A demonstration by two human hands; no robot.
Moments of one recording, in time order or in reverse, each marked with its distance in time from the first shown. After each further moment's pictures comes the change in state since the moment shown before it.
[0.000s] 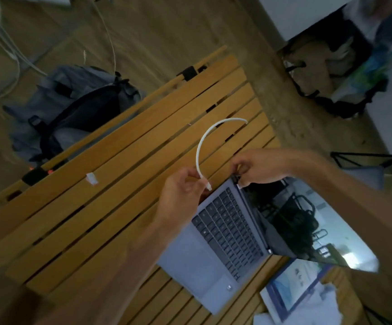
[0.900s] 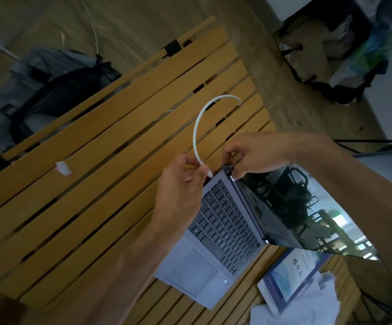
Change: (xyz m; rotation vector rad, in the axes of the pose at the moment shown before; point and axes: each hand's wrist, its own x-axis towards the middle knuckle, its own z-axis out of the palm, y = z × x) left_hand -0.004 -0.010 0.026 0.064 0.072 0.144; right_hand -0.006 0.003 0.008 0.037 0.016 -0.032
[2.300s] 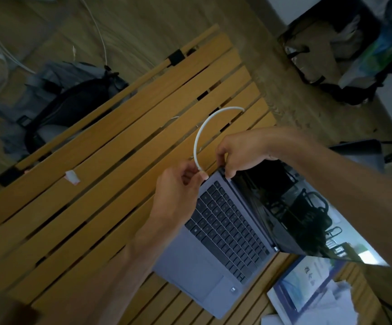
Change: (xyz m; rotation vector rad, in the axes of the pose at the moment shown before) left_hand 0.021 -0.016 -0.009 0.260 0.026 0.079; right_hand 0.033 -0.015 -0.009 -0.083 -0.008 0.010
